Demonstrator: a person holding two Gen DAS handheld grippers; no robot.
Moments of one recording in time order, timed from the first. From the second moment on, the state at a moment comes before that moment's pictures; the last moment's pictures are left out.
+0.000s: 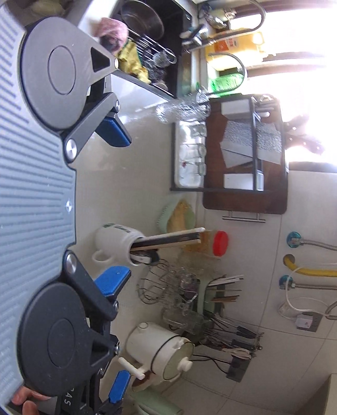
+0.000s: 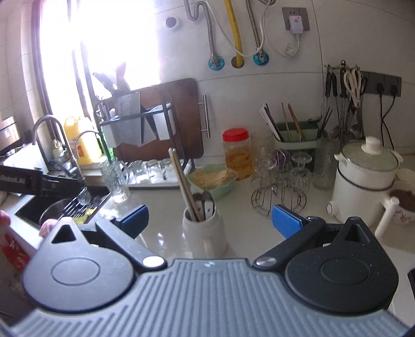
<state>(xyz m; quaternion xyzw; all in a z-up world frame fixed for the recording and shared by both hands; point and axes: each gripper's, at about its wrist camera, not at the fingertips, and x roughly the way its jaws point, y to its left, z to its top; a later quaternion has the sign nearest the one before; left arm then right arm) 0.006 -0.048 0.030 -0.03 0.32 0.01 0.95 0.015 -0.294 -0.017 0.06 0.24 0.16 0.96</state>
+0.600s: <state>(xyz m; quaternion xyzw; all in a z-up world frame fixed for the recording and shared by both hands) -0.061 -0.052 0.004 -0.06 0.32 0.04 0.95 -0.037 -0.302 -0.027 0.06 0.24 0.17 0.95</state>
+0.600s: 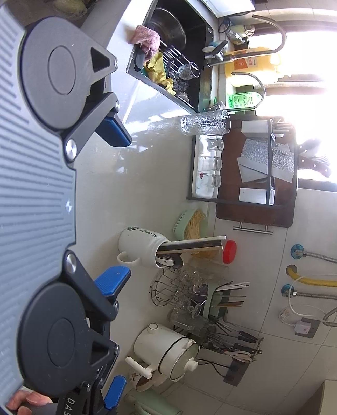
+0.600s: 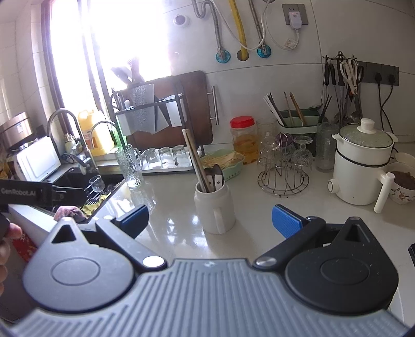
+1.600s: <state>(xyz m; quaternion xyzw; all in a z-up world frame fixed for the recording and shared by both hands) -0.042 -0.059 -0.024 -0.05 0.33 0.01 0.94 -0.039 -0.302 -0.045 0.05 0.26 0.17 0.95</state>
